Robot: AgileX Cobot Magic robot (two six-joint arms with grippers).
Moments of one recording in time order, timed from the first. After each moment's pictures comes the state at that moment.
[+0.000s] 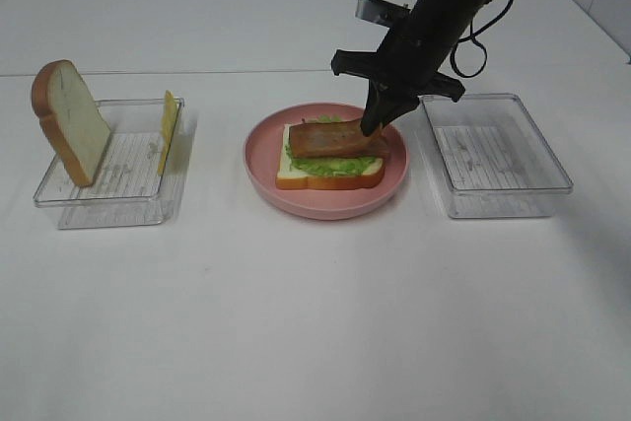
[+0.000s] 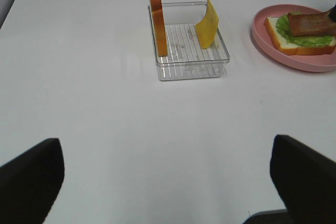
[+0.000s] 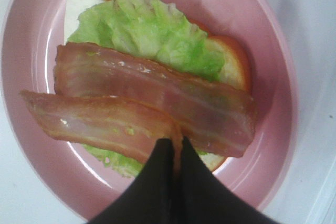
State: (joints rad) left arm 0.01 -0.01 -0.52 -0.06 1.08 0.02; right arm 0.29 2.38 -2.00 0.35 1.10 -0.07
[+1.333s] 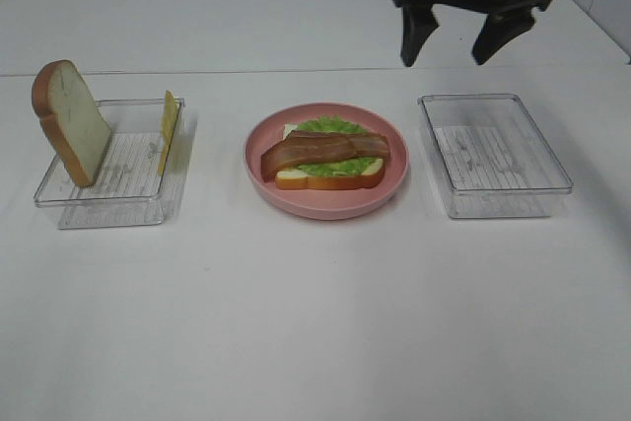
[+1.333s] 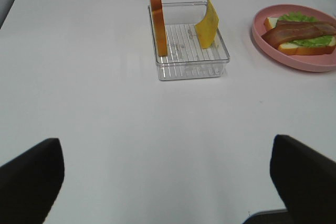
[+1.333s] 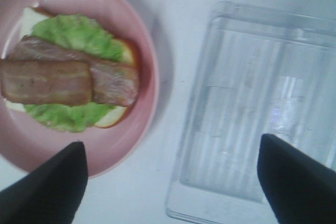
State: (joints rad) left arm 0.01 -0.01 -0.52 -0.06 1.08 0.02; right arm 0.22 2.15 -2.00 0.07 1.21 0.01
